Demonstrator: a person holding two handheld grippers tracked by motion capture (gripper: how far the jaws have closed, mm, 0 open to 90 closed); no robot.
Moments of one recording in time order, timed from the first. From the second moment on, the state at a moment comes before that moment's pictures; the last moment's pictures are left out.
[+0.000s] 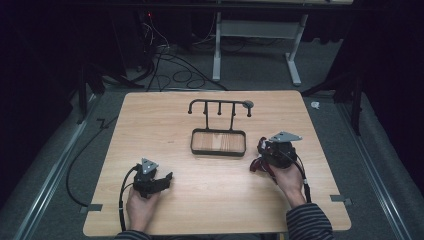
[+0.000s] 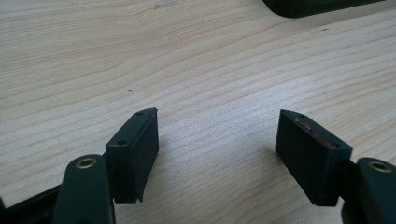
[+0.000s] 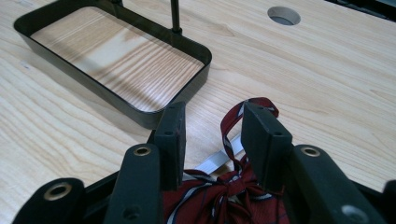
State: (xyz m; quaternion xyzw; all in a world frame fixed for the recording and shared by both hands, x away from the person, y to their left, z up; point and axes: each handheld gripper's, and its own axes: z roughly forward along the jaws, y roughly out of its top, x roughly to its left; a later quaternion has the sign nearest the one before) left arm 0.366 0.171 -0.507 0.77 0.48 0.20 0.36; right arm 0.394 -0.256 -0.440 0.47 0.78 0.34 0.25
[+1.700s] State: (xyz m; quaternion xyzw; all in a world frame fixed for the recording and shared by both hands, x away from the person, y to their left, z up) left arm 0.366 0.171 -0.507 0.77 0.48 0.20 0.36; right arm 0.419 -0.260 -0.462 0.50 0.78 0.32 0.22
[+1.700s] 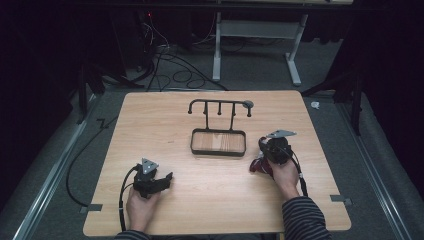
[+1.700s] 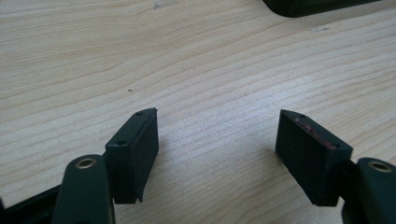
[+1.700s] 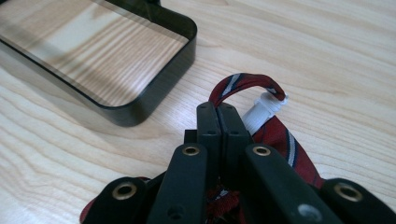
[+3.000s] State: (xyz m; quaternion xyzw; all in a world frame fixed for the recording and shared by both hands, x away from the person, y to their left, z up) left arm 0.366 0.170 -0.507 0.77 0.48 0.20 0.36; right arm 0.382 -0.244 -0.384 0.41 0.78 0.40 0.26
